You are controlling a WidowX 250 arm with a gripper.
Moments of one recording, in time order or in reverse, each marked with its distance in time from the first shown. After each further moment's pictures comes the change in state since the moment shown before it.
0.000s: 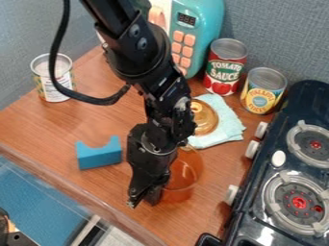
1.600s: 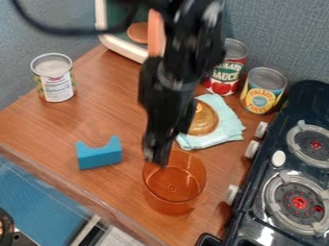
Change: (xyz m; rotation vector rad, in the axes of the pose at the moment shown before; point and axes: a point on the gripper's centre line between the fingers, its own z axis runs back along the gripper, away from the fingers) arm -0.005 -0.013 0.088 -0.103 -0.031 0.094
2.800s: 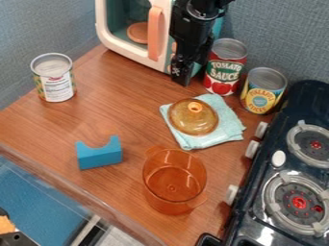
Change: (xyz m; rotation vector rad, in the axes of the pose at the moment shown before) arm 0.044 -0.153 -0.014 -0.104 -0.081 -0.029
